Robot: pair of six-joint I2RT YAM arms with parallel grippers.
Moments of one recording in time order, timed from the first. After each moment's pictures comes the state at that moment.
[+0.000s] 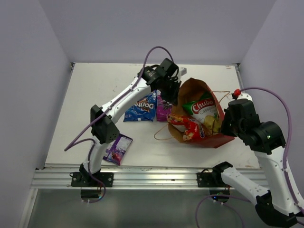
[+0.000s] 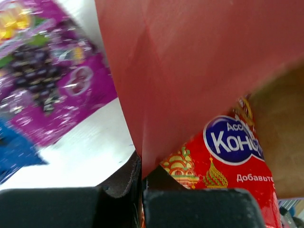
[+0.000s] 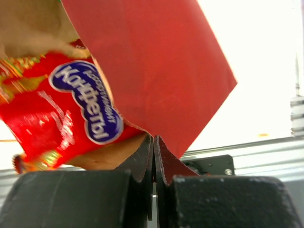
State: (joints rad) left arm -0.81 2.16 2.30 -1.07 0.29 -0.38; right arm 0.40 0.86 1.36 -1.41 0.35 0.50
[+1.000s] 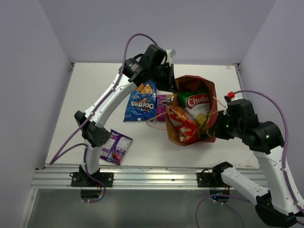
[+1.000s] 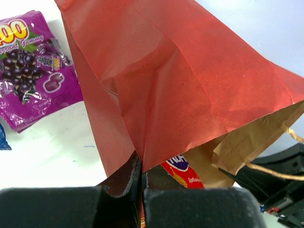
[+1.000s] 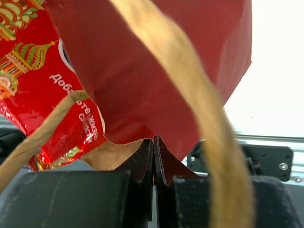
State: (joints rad) left arm -0.74 2.01 2.38 -1.08 0.34 -0.64; right arm 0.40 0.87 1.35 -1.40 0.05 0.57
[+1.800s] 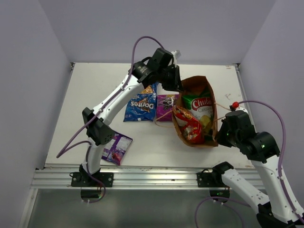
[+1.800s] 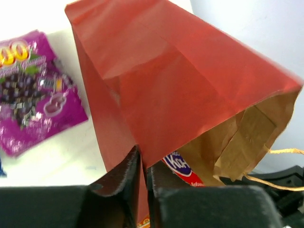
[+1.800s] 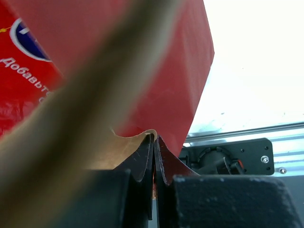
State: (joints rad) left arm -0.76 2.07 2.34 -0.97 0.28 -0.67; right arm 0.40 0.73 1.14 -1.37 0.21 0.64
